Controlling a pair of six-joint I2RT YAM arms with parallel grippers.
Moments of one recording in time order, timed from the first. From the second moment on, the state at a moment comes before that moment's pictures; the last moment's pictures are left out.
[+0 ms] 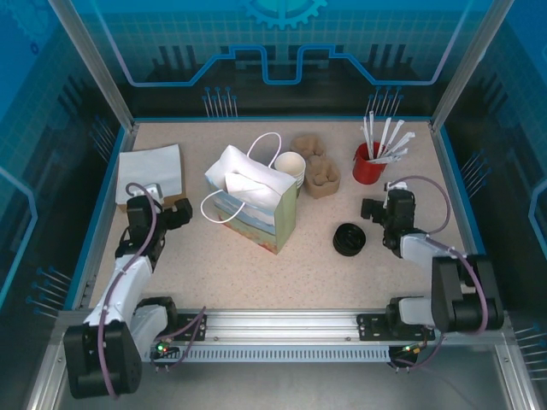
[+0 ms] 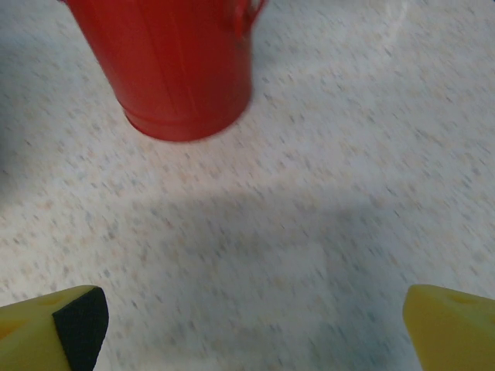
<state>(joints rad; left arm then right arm) 0.16 0.96 0.44 -0.07 0.04 -0.25 0.02 1.36 0.44 0.30 0.15 0.10</state>
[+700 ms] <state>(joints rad) 0.01 1.41 0.40 0.57 0.08 -0.10 0.04 1.49 0.41 0.67 0.03 -0.02</state>
